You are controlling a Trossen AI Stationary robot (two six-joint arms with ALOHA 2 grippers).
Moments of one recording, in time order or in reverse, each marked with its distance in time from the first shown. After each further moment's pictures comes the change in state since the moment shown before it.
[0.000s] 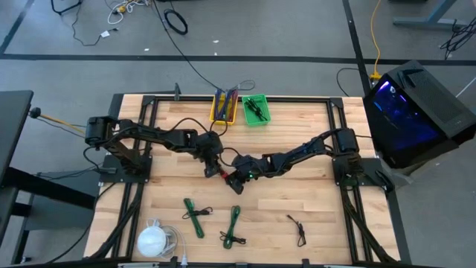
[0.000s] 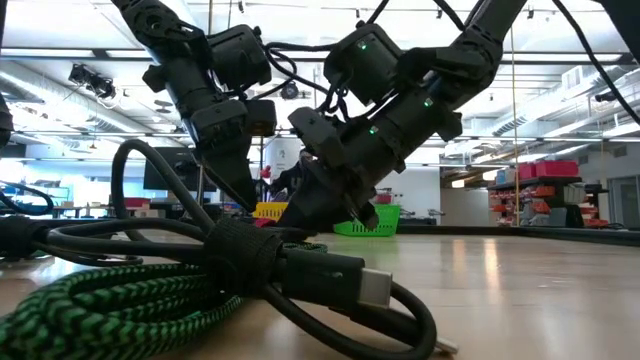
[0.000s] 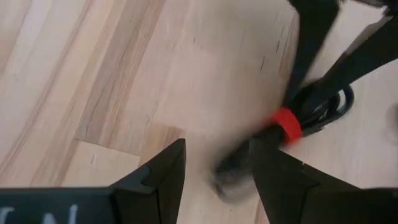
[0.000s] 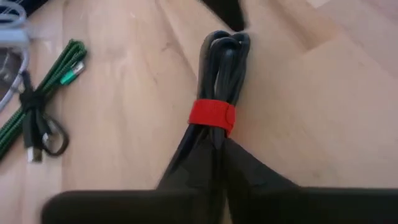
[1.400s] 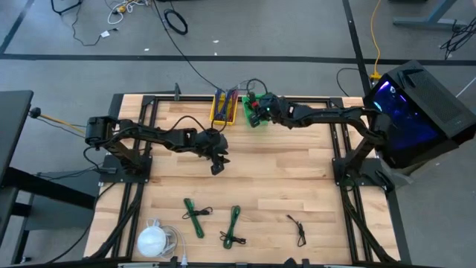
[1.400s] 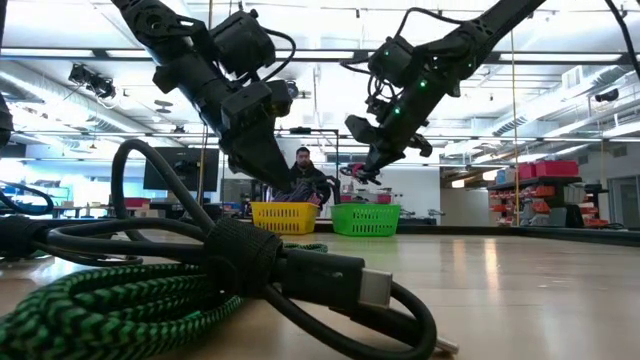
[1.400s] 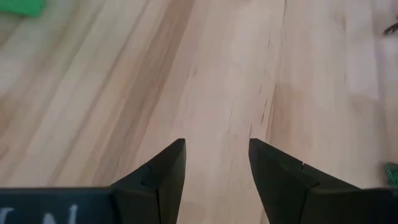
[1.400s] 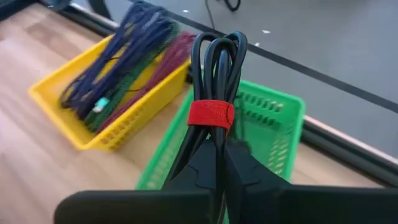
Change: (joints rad) left arm 0.000 0.000 0.000 0.201 -0.034 -0.001; right arm -0.496 -0.358 -0.002 -0.361 0.354 -0.205
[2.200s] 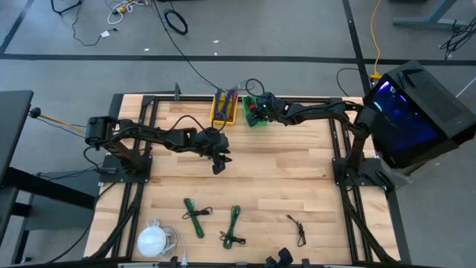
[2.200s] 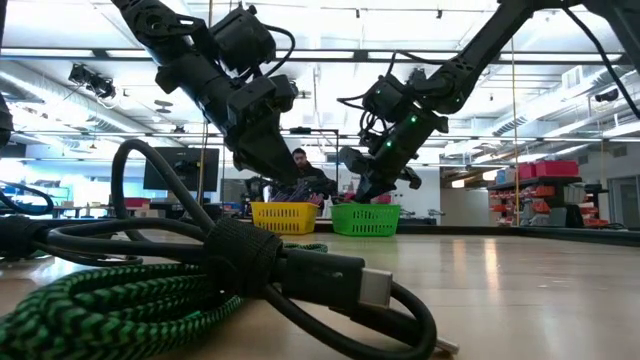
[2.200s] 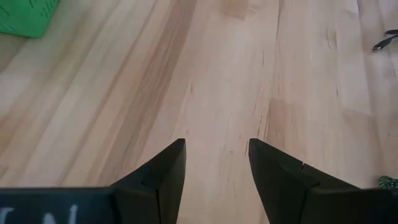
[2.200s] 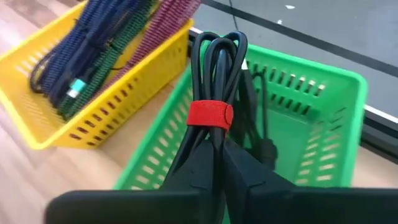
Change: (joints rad) left arm 0.000 0.000 0.000 0.050 0.000 0.000; right arm -0.089 0.169 -0.001 0.147 -0.164 -0.017
